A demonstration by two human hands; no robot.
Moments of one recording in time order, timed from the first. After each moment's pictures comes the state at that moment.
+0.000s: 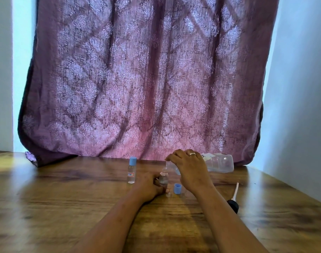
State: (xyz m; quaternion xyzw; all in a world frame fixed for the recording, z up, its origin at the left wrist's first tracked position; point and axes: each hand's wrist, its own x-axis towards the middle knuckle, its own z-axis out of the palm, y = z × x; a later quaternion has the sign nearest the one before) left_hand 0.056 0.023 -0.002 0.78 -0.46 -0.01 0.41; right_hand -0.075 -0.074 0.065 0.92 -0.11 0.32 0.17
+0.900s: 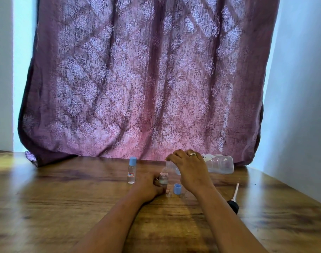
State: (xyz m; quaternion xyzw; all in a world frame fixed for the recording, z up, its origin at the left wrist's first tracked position) left_hand 0.056 0.025 -0.001 0.79 -0.46 -0.03 0.41; right_hand -0.075 -0.075 0.065 0.92 -0.11 0.33 0.17
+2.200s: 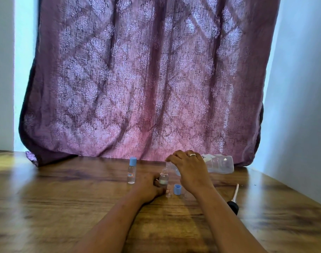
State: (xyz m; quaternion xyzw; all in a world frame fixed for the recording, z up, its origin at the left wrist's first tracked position) left_hand 0.057 0.024 -0.003 0.77 -0.46 -0.03 0.43; right_hand -0.076 -0.074 0.065 0.92 -0.11 0.32 0.17
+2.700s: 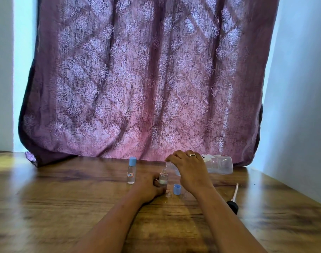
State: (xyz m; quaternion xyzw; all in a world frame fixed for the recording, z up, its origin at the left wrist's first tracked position) left_hand 0.056 0.025 -0.001 0.77 -0.47 -0.03 0.43; right_hand -0.076 -0.076 0.065 0.92 -0.11 0.32 0.17
